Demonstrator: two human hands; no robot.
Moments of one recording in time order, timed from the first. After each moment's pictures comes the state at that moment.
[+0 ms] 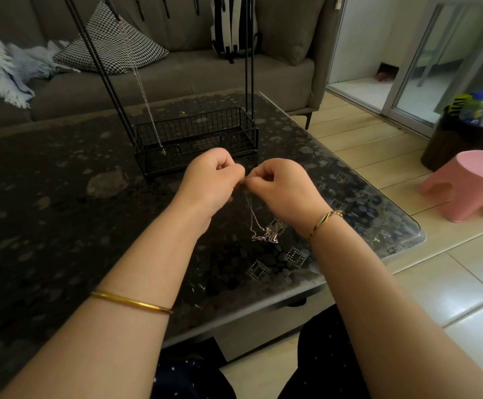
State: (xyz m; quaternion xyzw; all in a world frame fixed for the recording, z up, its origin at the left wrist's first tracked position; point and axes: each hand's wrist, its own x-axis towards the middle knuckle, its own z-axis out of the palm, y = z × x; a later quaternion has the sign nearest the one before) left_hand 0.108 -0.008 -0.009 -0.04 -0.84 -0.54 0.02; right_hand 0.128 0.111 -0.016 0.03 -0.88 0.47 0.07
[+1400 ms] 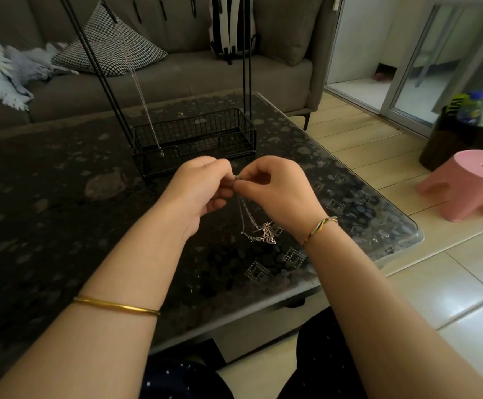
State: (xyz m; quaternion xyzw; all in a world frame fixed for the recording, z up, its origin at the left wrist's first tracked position) left_hand 0.104 -0.017 -0.007 0.03 -0.77 -0.64 -0.07; right_hand 0.129 0.108 -0.022 0.04 -0.86 0.49 0.13
